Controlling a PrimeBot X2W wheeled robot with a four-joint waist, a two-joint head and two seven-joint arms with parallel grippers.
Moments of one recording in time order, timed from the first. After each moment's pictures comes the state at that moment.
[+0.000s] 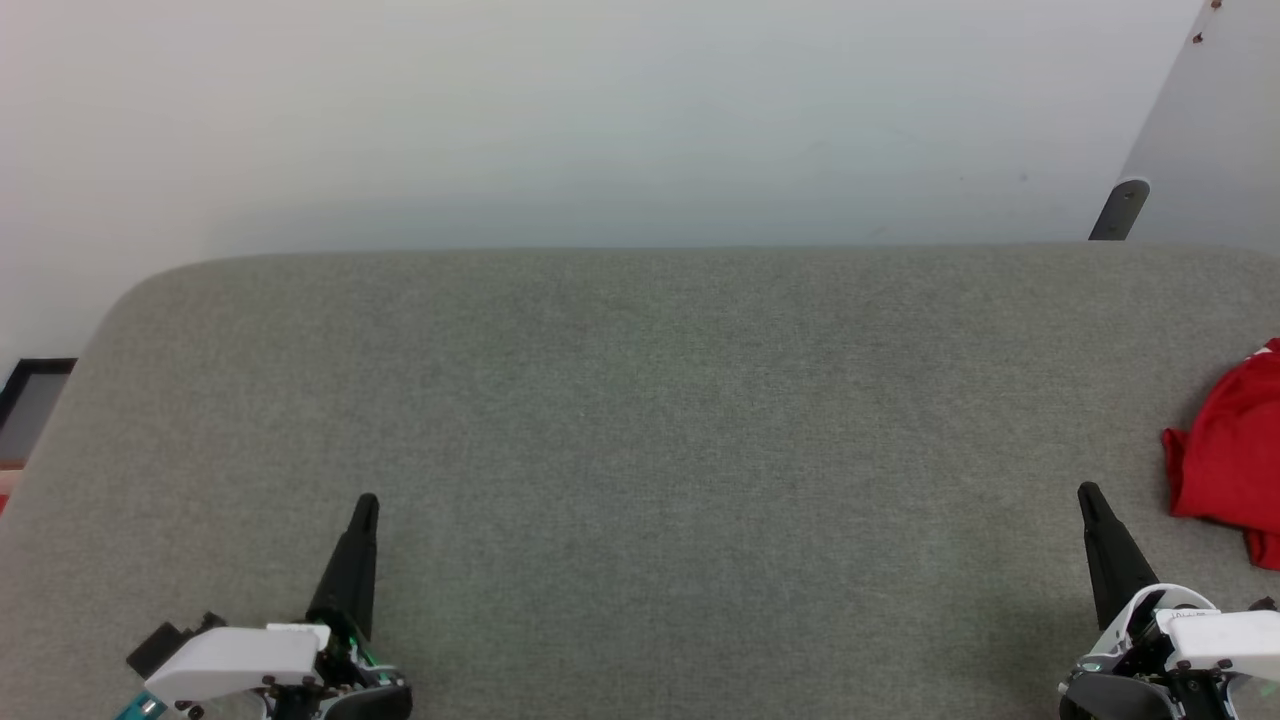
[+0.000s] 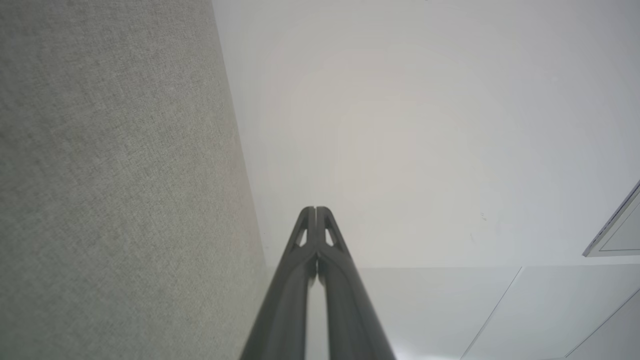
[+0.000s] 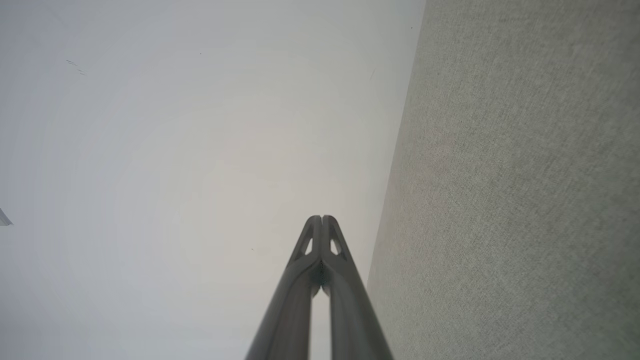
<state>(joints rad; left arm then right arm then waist) -0.10 0.05 0.11 0.25 -1.61 -0.13 0.11 -0.11 -0.05 -0.11 0.25 1.61 0.13 0.11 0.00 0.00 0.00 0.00</state>
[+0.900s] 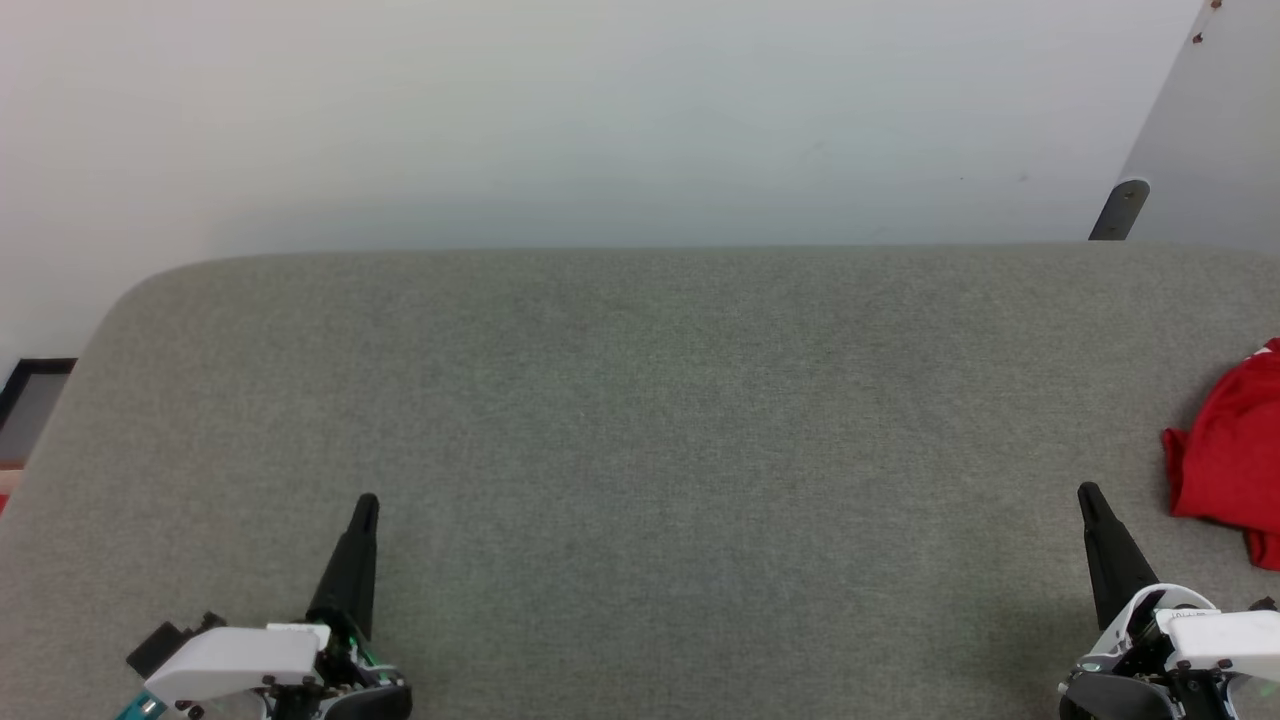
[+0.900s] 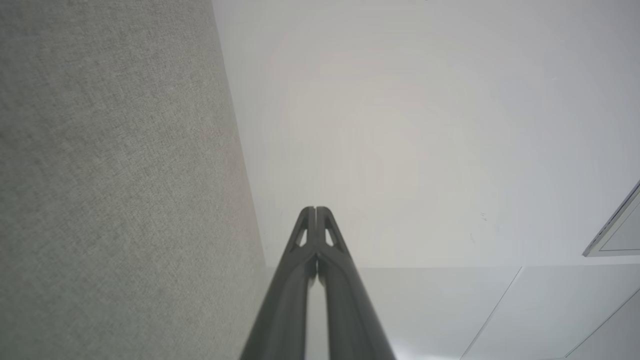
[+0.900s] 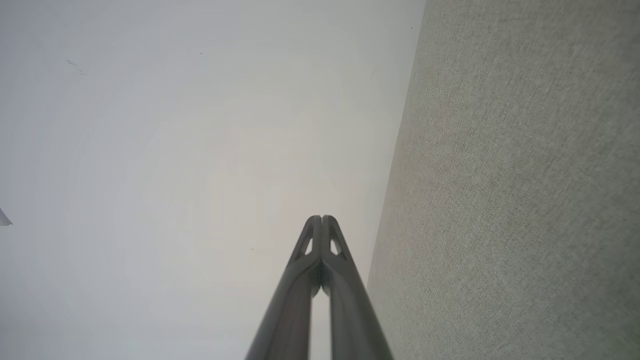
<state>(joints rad) -0.10 0.05 0.11 0.25 -1.61 -0.13 0.11 -0.11 -0.05 -0.11 0.25 1.61 0.13 0.11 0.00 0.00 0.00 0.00</state>
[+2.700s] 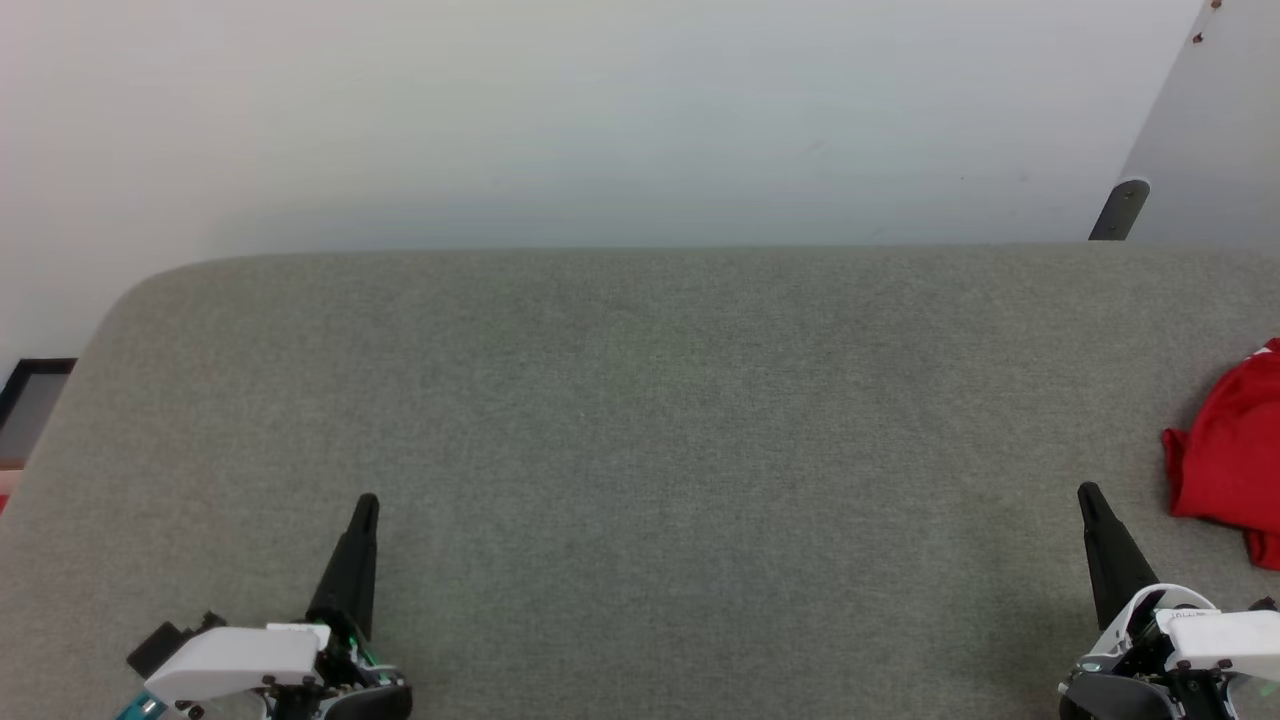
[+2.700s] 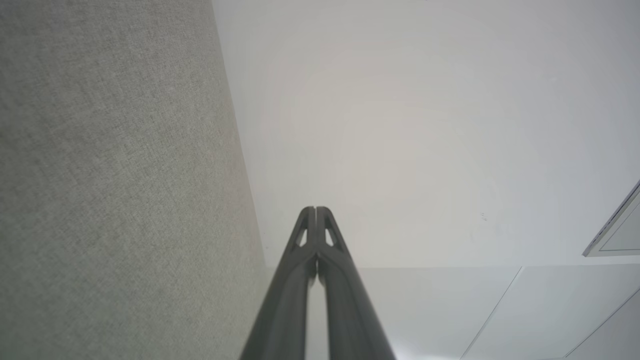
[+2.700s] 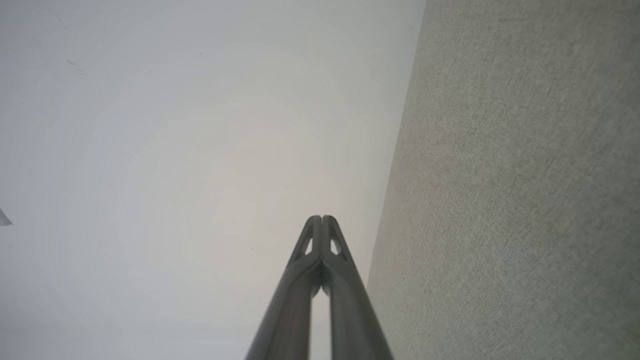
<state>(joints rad) -0.11 0.05 0.11 0.25 -1.61 -0.13 0.11 -0.11 -0.05 -0.11 0.25 1.61 0.13 0.11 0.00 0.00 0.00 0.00</state>
